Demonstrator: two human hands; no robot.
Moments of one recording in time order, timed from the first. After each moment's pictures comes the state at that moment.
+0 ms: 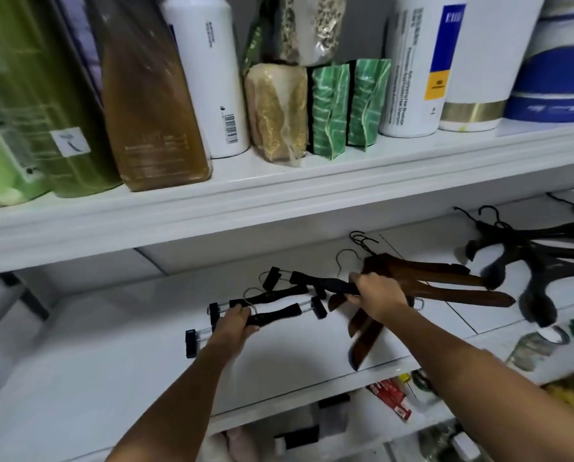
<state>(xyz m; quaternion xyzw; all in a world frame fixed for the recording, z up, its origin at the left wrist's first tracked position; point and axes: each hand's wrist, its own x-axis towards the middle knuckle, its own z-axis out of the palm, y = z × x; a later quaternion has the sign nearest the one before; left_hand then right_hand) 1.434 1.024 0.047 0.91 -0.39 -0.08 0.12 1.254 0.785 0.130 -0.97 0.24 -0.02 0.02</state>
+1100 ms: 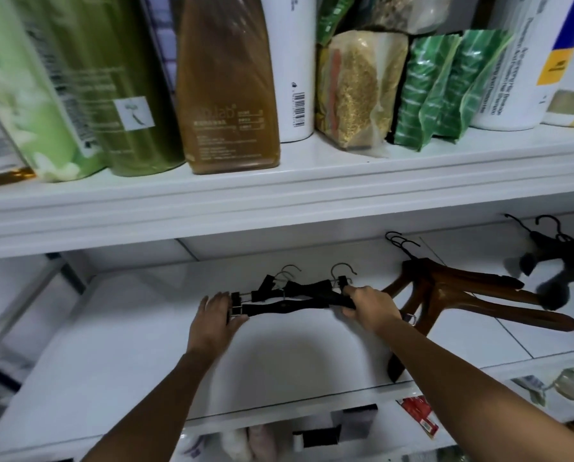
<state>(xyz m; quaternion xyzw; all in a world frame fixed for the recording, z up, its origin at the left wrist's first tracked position) 1.472 1.096 0.044 0.94 -0.28 0.04 0.18 1.314 0.825 0.091 -0.98 0.18 0.00 0.08</state>
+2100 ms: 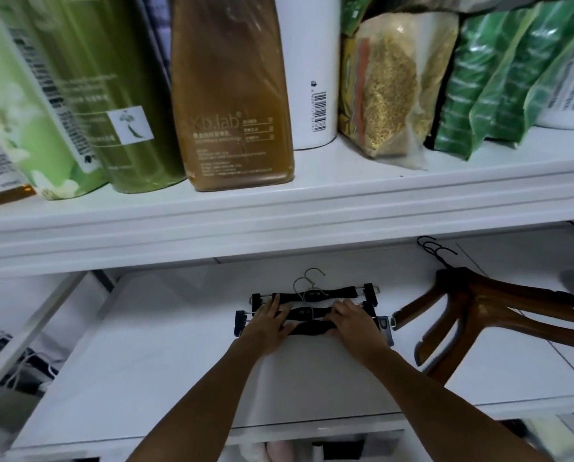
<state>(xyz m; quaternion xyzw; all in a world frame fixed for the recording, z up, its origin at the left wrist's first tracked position) 1.473 1.039 0.041 0.92 -0.34 -0.17 0.02 1.365 0.858 0.031 -1.00 0.01 -0.10 0.03</state>
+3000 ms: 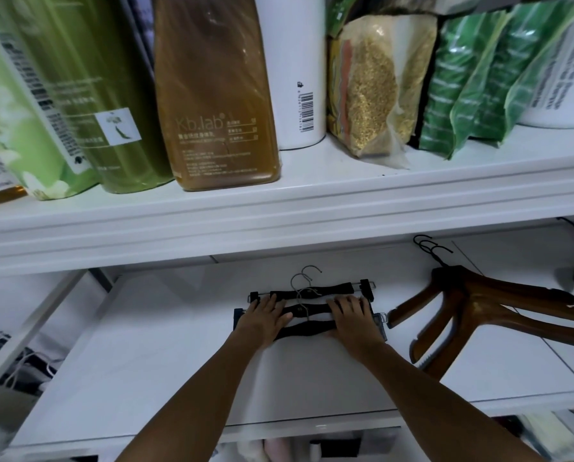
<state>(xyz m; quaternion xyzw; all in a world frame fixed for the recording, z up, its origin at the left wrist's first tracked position) 1.474 1.034 0.055 0.92 -0.34 -0.17 -0.09 1.369 0.849 0.008 -0.99 0.11 -0.03 -0.01</state>
